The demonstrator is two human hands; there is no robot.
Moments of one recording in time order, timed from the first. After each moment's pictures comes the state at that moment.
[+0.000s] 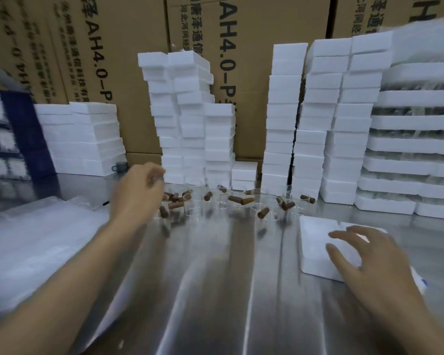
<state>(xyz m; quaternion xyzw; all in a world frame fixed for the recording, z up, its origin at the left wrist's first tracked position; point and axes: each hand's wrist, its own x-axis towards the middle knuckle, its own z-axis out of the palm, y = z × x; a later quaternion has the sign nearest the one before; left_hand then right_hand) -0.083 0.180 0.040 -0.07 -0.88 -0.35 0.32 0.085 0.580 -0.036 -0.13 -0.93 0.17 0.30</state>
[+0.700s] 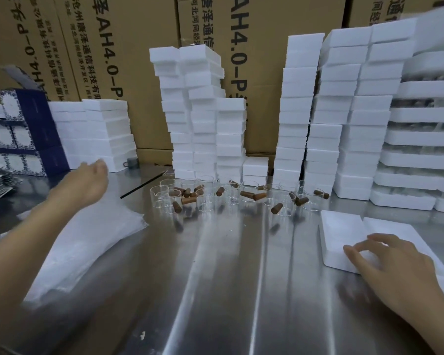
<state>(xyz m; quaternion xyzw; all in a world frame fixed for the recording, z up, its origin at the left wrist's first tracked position) -0.121 0.040 0.067 0.11 -0.95 -0.22 0.17 0.073 0.590 -0.052 -0.18 -0.94 0.15 0.25</state>
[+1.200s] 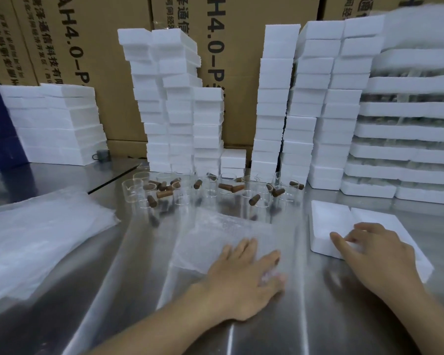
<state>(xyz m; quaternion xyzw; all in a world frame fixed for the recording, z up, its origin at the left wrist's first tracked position) 0.030 0.326 -0.044 -0.35 -0.93 -0.11 -0.08 0.080 0.601 -0.049 -0.22 -0.94 0.12 0.24</state>
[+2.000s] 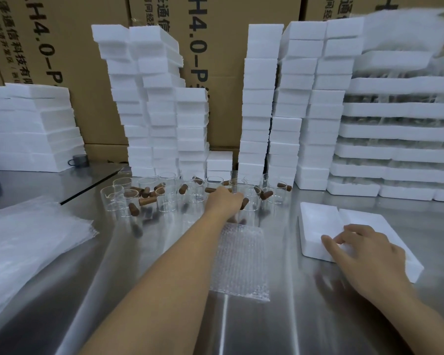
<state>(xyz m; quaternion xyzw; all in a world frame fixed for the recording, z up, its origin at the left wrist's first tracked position) -0.151 0.393 -0.013 -0.08 -0.89 -0.45 -0.05 0.078 0.602 -0.055 -0.24 -0.93 0.13 0.25</state>
